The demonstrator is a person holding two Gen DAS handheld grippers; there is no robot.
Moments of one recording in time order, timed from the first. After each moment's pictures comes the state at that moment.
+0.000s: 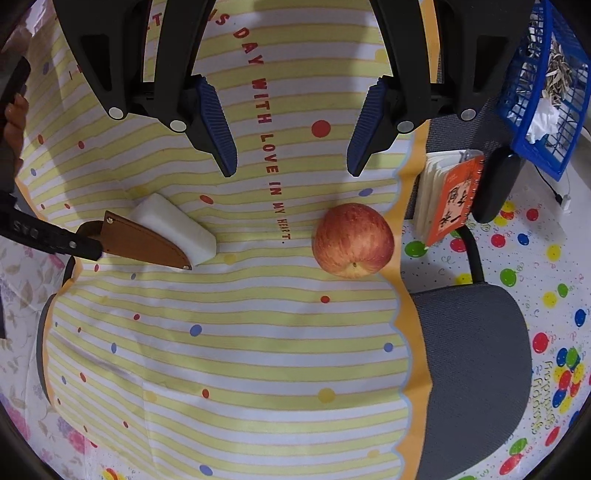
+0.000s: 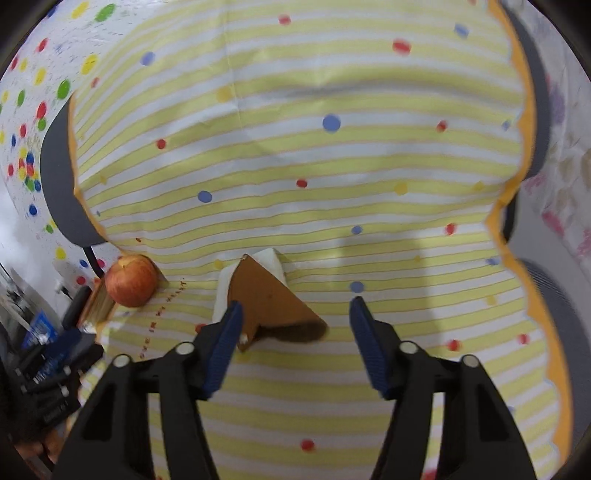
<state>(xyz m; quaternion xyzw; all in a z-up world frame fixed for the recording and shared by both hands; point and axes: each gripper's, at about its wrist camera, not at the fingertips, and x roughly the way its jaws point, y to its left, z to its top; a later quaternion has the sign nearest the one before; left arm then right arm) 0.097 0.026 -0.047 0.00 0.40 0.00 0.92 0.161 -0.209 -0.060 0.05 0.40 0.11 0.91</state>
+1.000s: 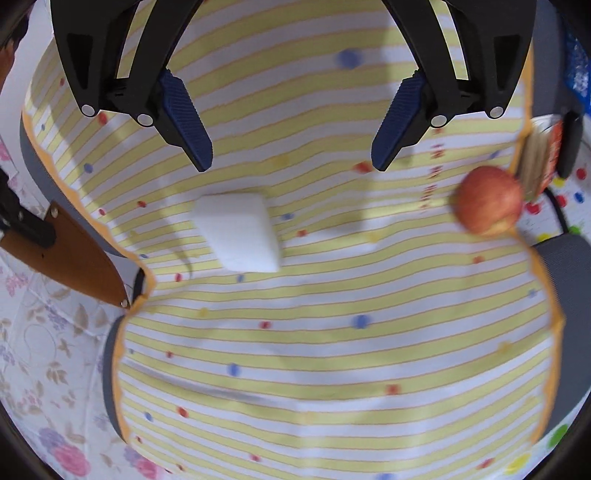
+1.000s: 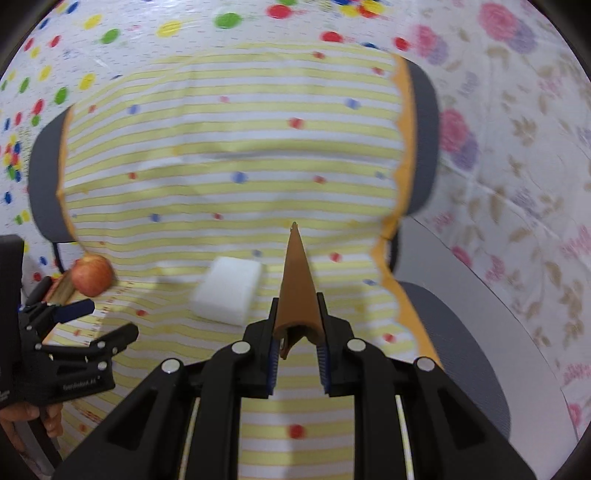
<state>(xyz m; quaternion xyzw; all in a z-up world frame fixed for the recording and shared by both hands) 0.123 -0.100 -0.048 0.02 0.39 -0.11 0.92 0.074 -0.283 -0.013 -0.03 0.31 0.00 0.95</state>
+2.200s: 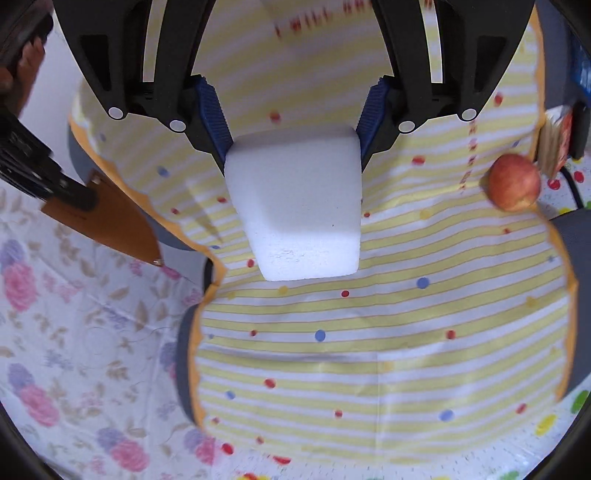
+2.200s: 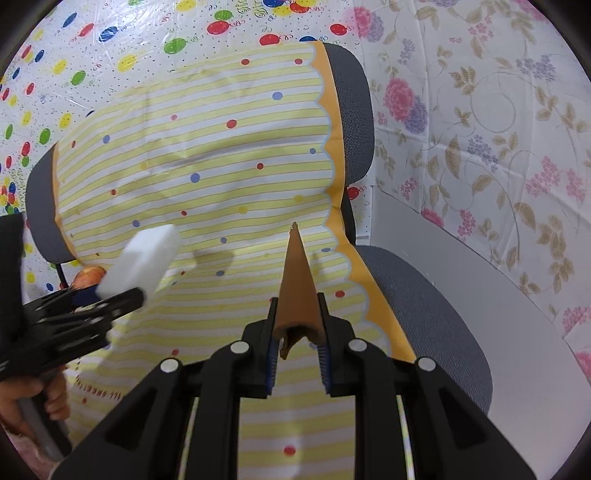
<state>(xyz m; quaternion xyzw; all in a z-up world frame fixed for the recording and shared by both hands) 0.060 -0.124 -0.015 0.02 0.34 -0.18 0.92 0.020 -0.339 -0.016 0.04 0.31 -0.01 0.95</state>
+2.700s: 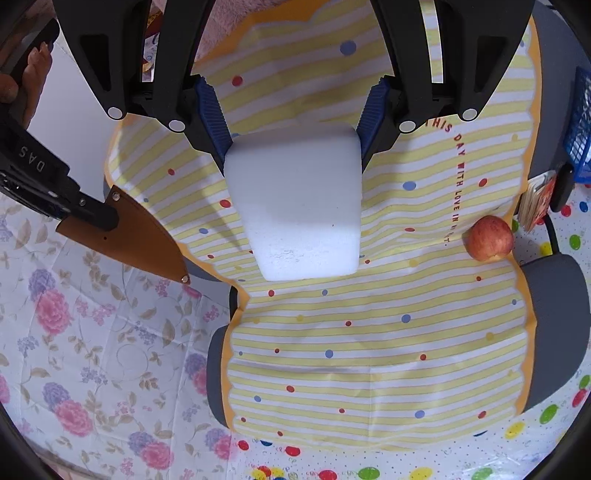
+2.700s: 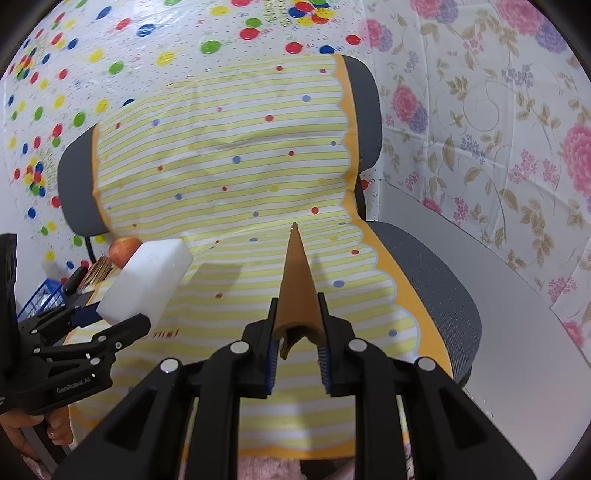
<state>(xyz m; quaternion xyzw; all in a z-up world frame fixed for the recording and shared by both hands) -0.042 -0.115 -0.020 0.02 0.35 -0.18 0.92 -0.066 -0.305 -0.011 0.03 0.31 0.01 0.95</state>
